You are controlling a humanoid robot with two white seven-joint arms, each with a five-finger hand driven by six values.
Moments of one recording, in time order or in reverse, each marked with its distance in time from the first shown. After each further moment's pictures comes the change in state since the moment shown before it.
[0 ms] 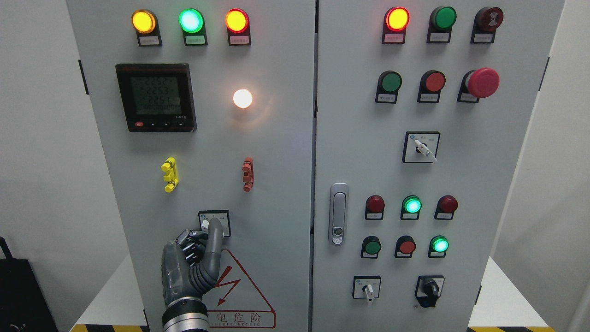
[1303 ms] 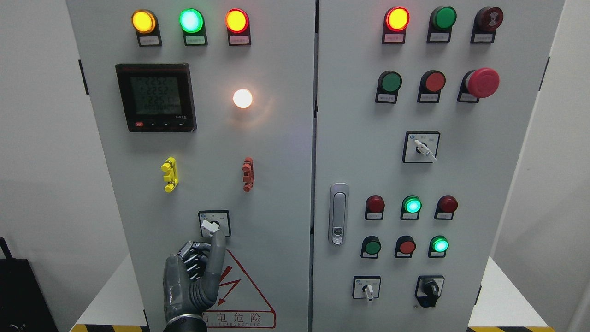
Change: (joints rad) left arm 0.117 0.012 0.000 -0.012 0.007 -0.171 -0.052; right arm 0.000 0.000 0.000 0.000 0.000 0.000 0.000
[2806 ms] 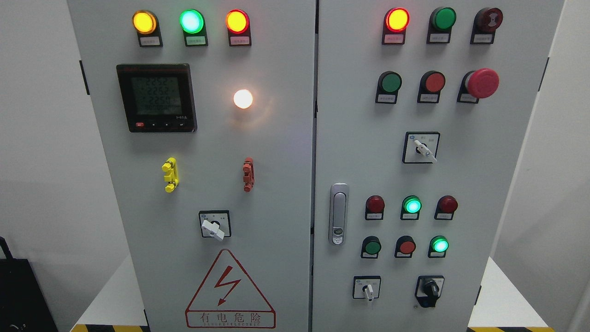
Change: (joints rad) left arm 0.606 0.116 0.287 0.759 0.118 -1.171 -0.288; right arm 0.000 0.000 -0.001 0.000 0.000 0.000 0.000
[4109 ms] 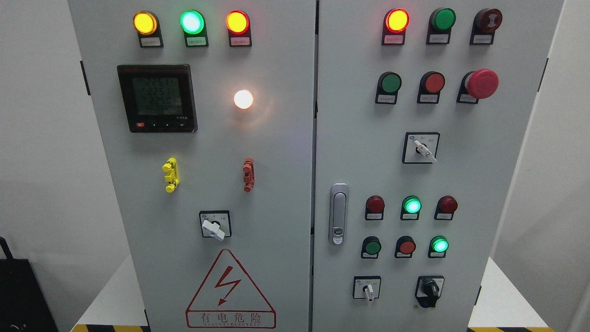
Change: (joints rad) left arm -0.068 0.019 -0.033 0.988 0.078 0.417 -0.226; right arm 0.000 0.000 0.000 0.000 0.000 0.000 0.000
